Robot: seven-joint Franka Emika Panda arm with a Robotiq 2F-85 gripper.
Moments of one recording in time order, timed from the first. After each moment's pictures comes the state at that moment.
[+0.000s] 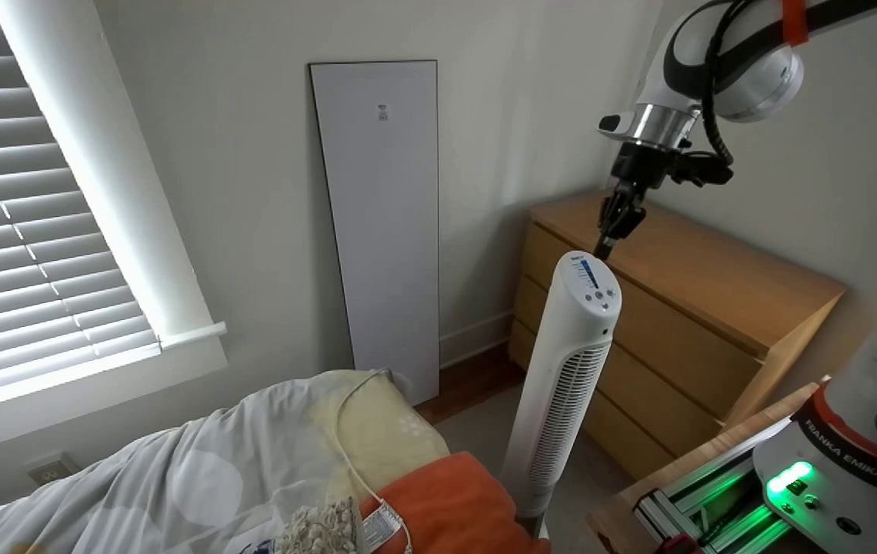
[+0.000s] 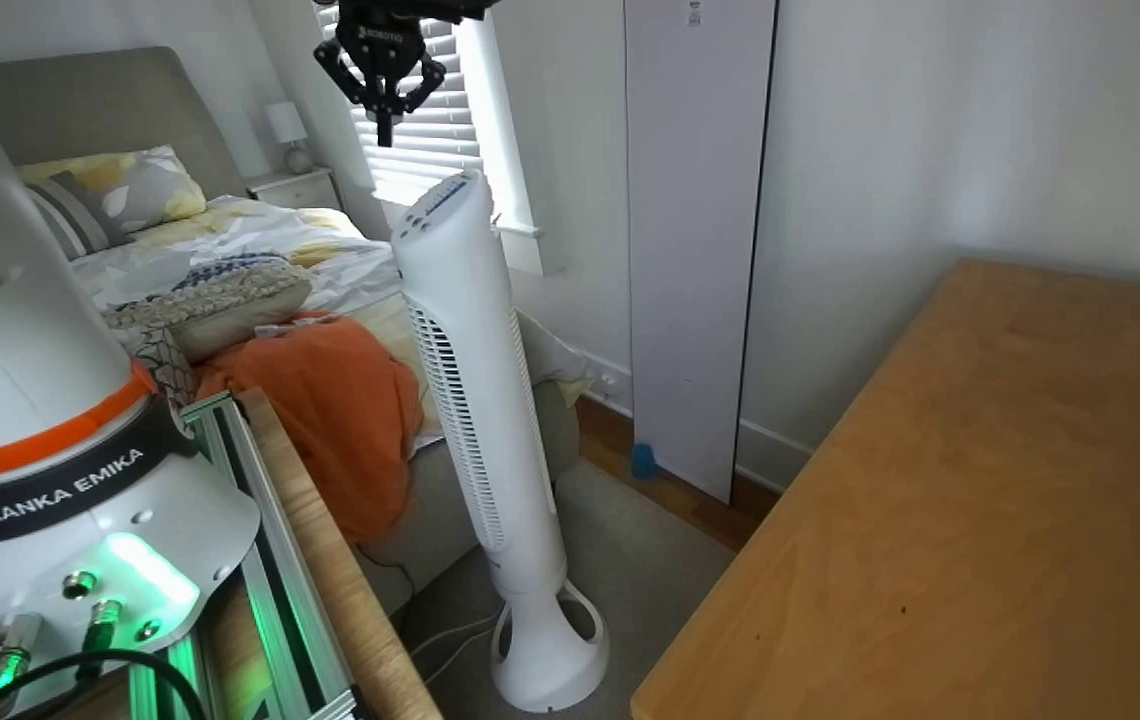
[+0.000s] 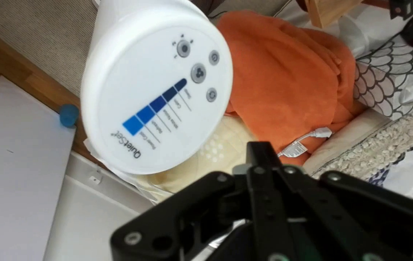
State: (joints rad) arm 0.24 -0.48 0.03 -2.62 0.42 2.06 -0.96
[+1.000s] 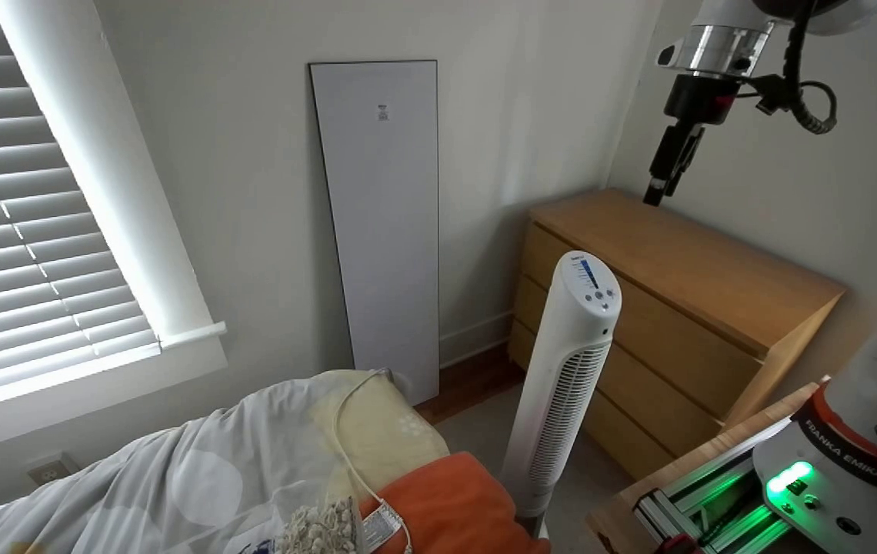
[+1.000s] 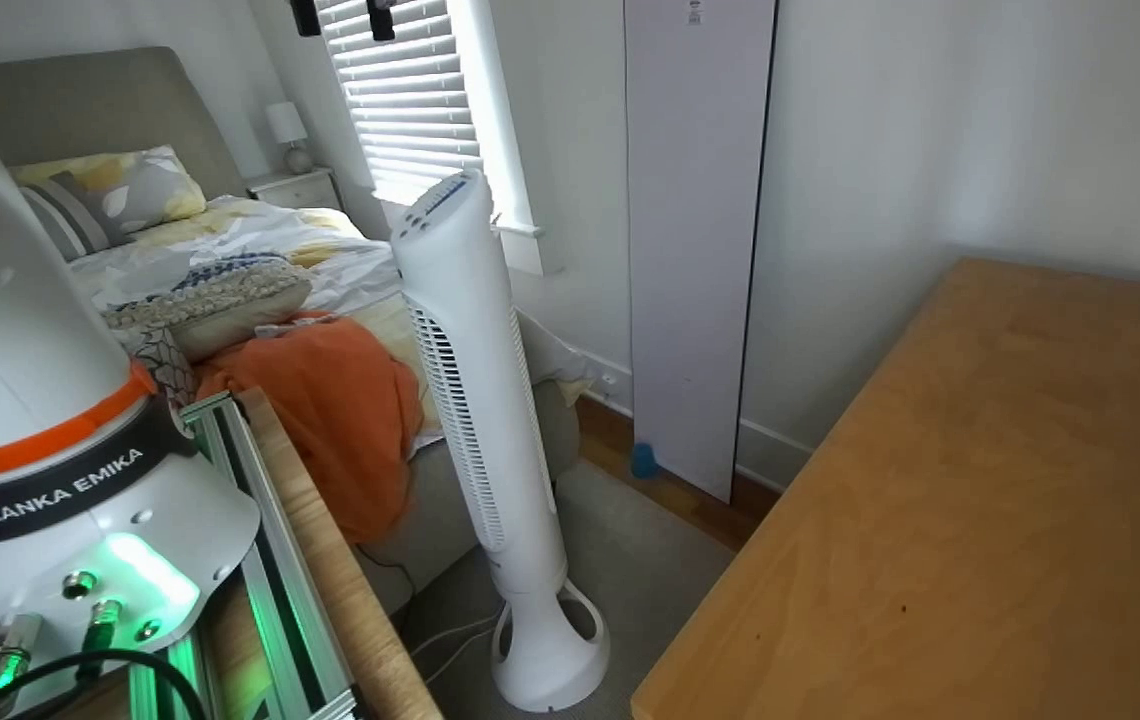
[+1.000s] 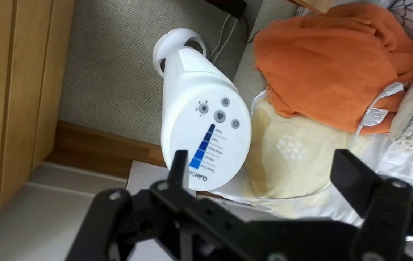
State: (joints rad) arm 0.18 -0.72 0.08 -2.53 0.18 1.81 -0.26
